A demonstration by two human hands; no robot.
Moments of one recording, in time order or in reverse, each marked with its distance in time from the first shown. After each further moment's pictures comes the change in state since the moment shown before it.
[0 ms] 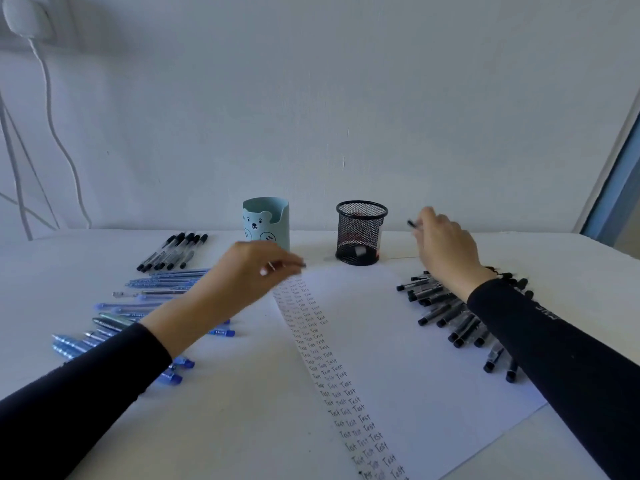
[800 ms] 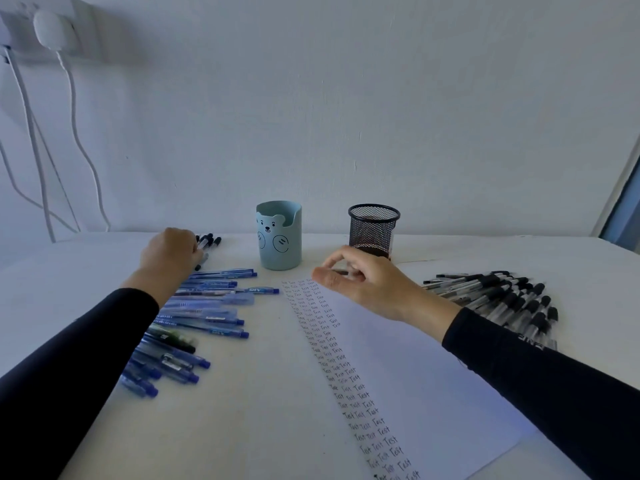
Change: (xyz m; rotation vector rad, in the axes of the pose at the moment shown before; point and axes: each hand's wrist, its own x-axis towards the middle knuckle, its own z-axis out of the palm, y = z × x) left_hand -0.007 -0.127 -0.055 0.601 -0.061 -0.725; right_hand -0.044 -0.114 -0.032 0.816 -0.483 -0.172
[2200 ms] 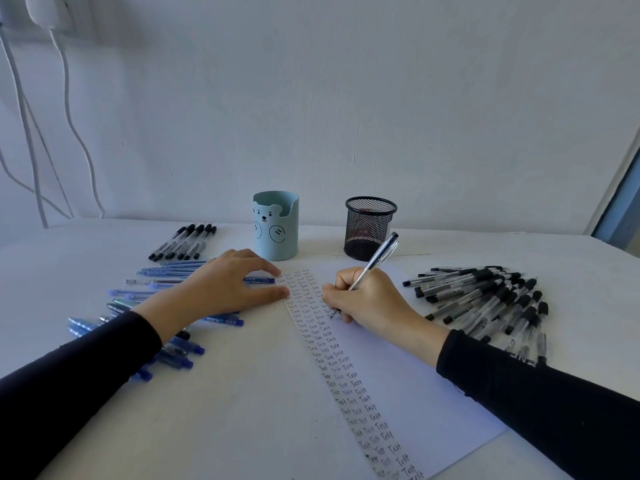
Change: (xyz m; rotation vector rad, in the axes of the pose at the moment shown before) left_hand -0.075 0.067 -0.005 -0.224 -0.390 0.437; right_hand -0.024 -0.005 0.028 0.316 0.118 0.191
